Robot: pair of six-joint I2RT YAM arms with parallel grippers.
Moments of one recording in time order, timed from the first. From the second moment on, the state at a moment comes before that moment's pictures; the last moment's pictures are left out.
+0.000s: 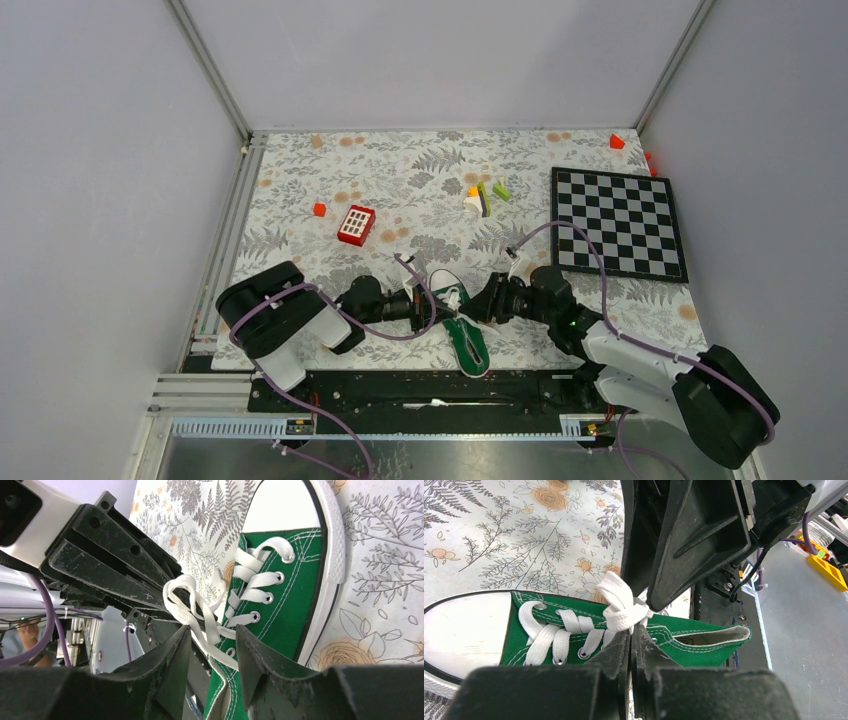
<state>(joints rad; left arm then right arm) -0.85 1.67 0.25 1.34 0.56 -0.40 0.66 0.99 0.21 0.38 -0.40 0.80</state>
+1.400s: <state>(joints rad) -0.85 1.67 0.24 1.35 0.57 -0.41 0.70 1.04 0.26 0.33 -0.42 0.74</state>
